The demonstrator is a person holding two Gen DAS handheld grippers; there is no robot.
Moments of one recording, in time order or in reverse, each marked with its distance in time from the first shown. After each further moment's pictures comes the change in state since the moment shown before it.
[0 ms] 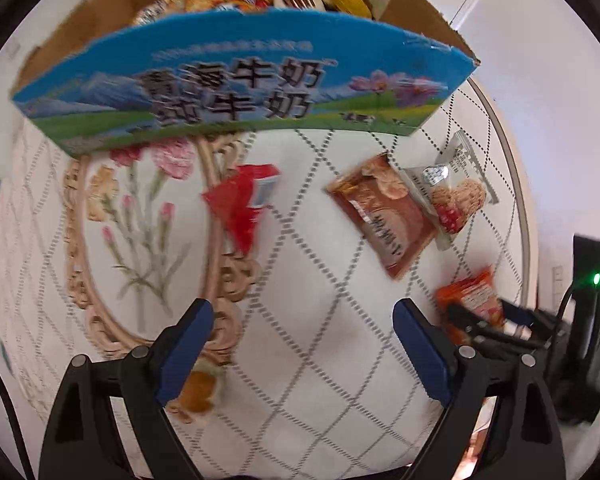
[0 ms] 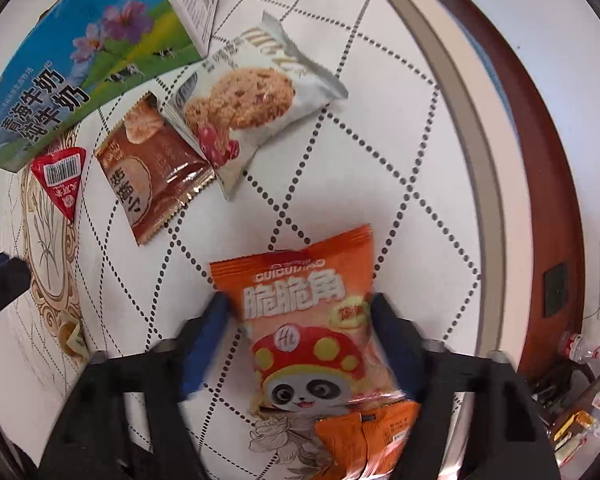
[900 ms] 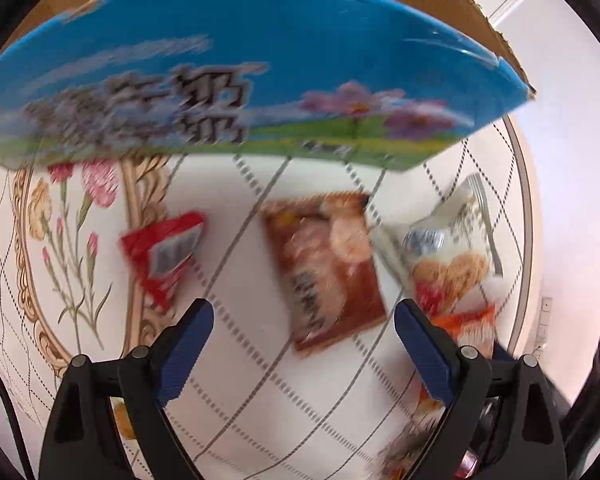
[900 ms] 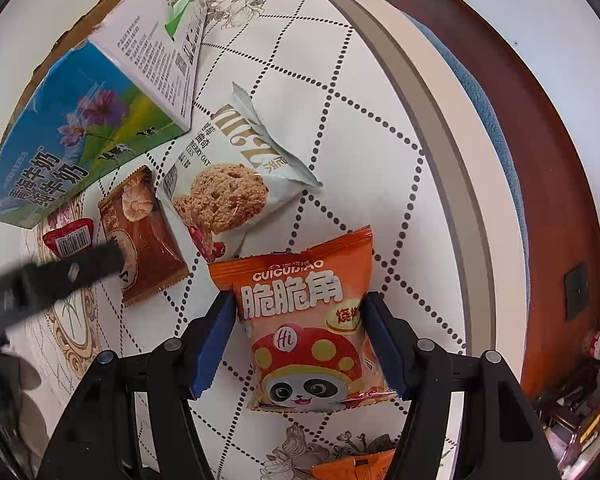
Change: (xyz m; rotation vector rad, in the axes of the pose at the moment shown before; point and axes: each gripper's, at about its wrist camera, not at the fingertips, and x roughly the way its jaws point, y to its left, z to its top) left arm 0.049 -0.052 0.050 -0.105 0.051 0.020; right arm -0.019 -0.029 0.036 0.065 -0.080 0.084
